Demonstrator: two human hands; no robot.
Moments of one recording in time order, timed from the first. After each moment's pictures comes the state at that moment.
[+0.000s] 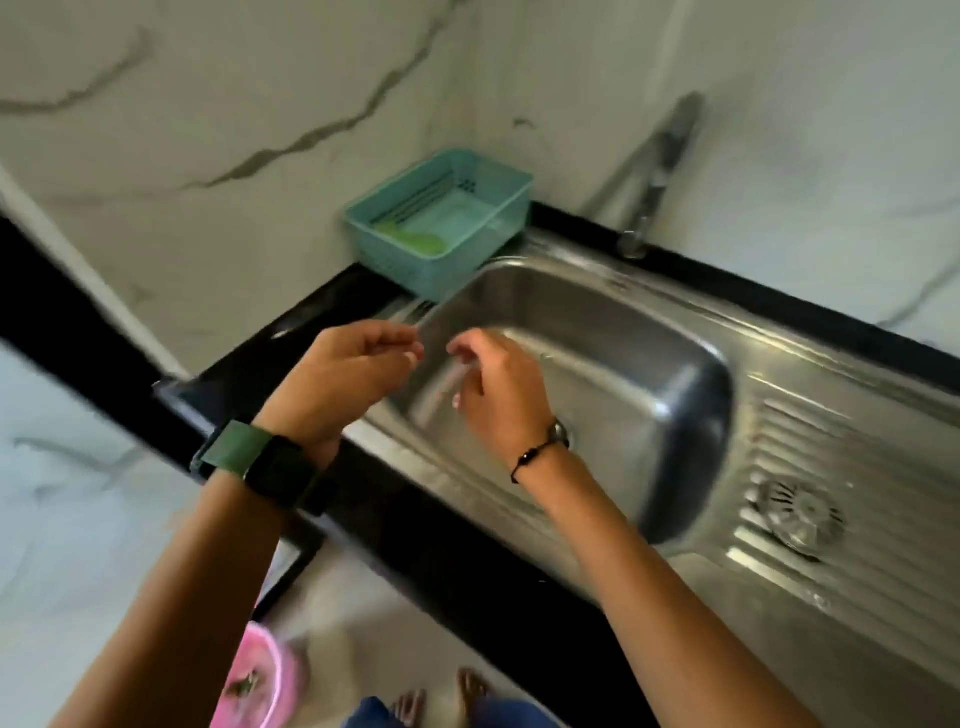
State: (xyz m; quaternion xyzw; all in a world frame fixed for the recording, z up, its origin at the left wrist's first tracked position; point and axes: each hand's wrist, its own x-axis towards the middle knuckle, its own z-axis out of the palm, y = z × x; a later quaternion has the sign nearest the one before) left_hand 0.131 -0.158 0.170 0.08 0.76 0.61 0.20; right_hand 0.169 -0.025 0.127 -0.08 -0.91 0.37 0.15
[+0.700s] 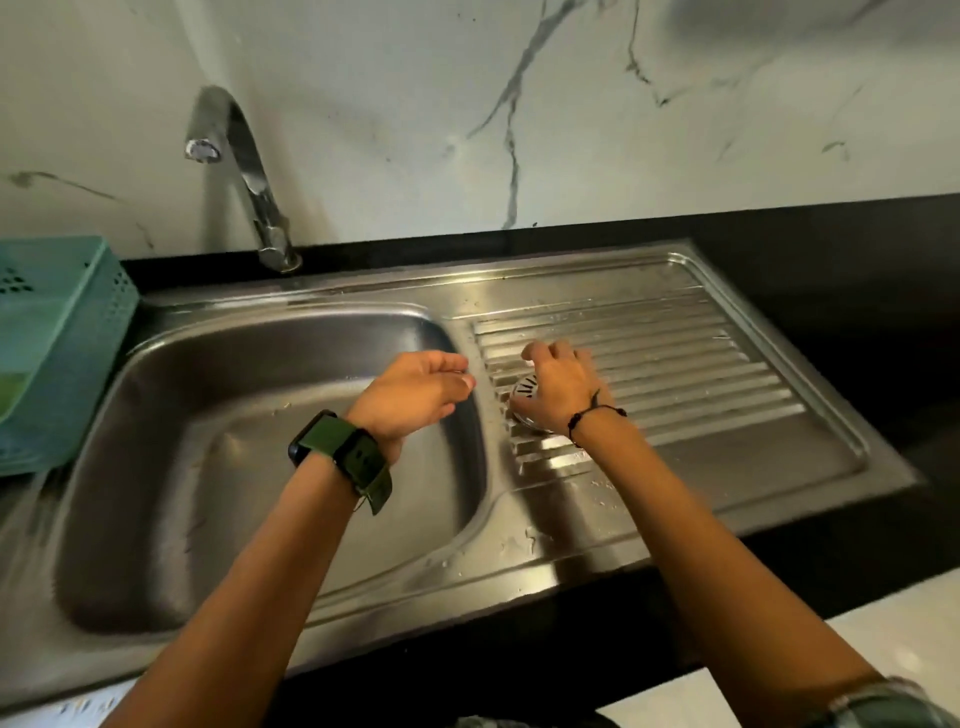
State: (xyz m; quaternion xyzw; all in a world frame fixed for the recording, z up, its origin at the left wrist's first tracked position) left_hand 0.180 0.074 0.123 0.36 0.63 0.43 0.54; right_hand 0.328 0.174 0.078 -0.54 -0.83 0.13 0.01
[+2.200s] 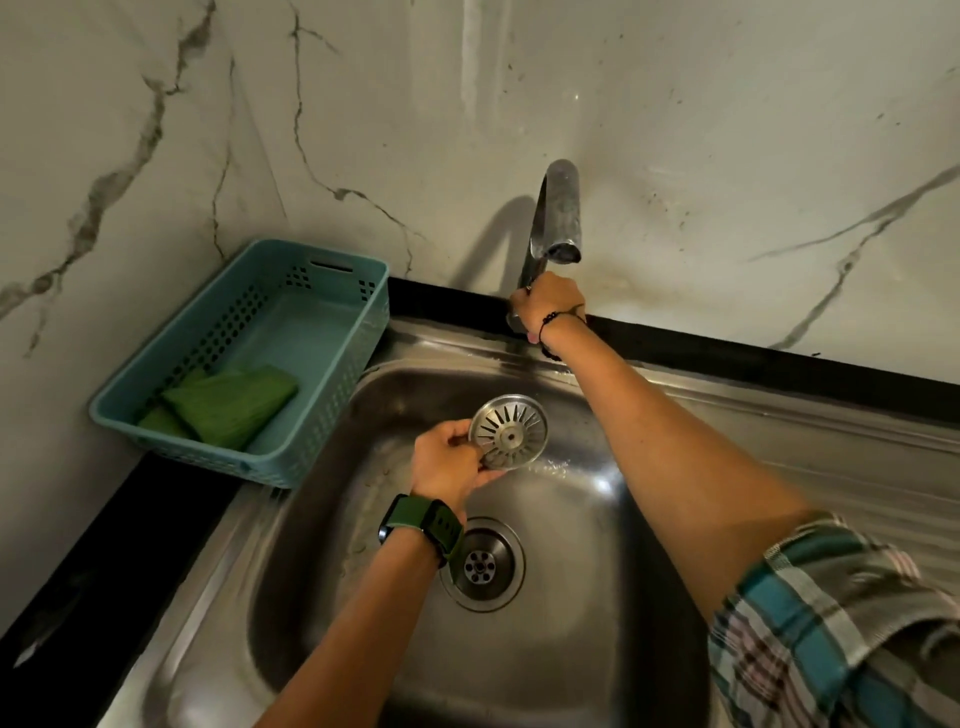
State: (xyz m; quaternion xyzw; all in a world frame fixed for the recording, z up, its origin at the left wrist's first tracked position) left_hand 0.008 0.073 0.060 -0.01 0.64 0.65 0.40; right_hand -0.031 0.259 0.105 -0.45 -0.86 0.22 0.09
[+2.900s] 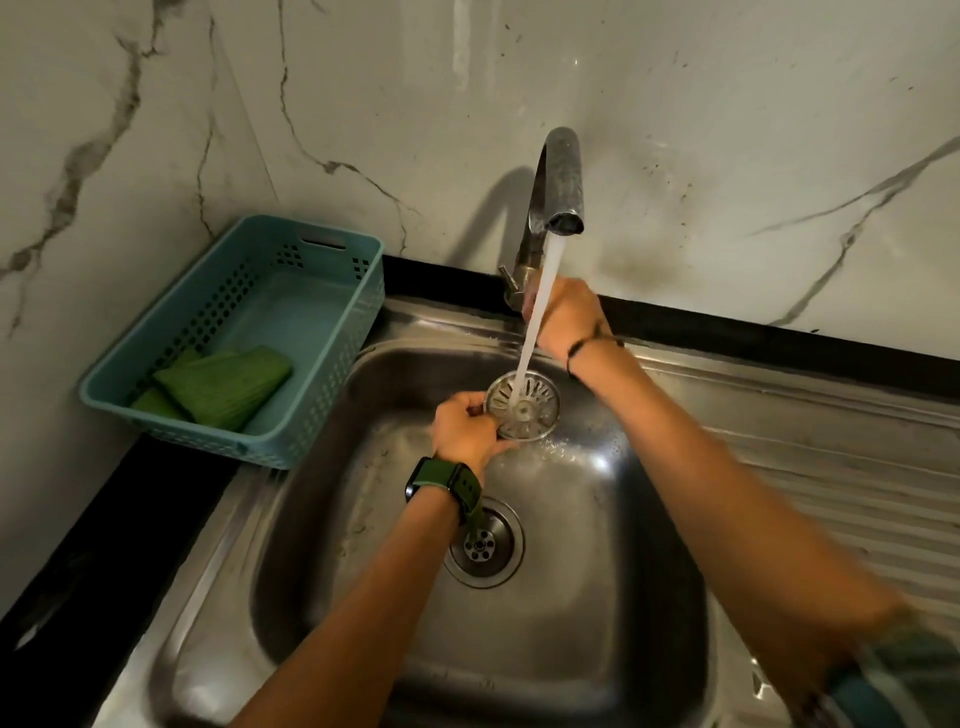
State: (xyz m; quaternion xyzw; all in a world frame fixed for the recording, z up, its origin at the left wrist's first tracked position) left_hand 0.008 0.097 0.045 0.00 0.67 0.63 0.39; right_hand 0.026 0.218 0.122 -0.38 -0.87 0.29 0.09
